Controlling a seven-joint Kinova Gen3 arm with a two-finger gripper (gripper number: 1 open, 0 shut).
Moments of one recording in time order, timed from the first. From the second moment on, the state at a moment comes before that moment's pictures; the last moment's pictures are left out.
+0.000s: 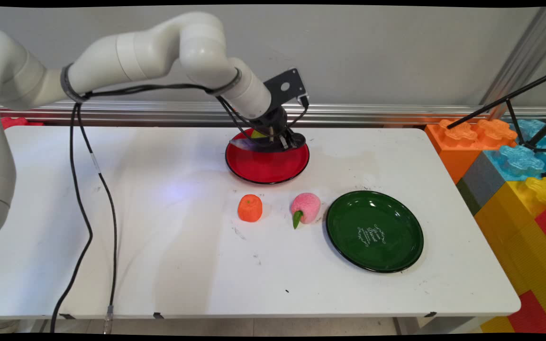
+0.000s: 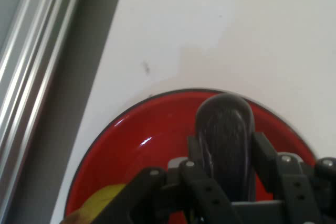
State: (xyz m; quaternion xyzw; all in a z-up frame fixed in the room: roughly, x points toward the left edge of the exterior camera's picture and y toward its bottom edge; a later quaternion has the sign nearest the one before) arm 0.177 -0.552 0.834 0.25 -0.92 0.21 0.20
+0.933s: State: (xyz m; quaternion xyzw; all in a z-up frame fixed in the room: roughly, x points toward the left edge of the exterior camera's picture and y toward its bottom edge) arm 0.126 -0.464 0.888 0.16 -0.96 0.09 0.22
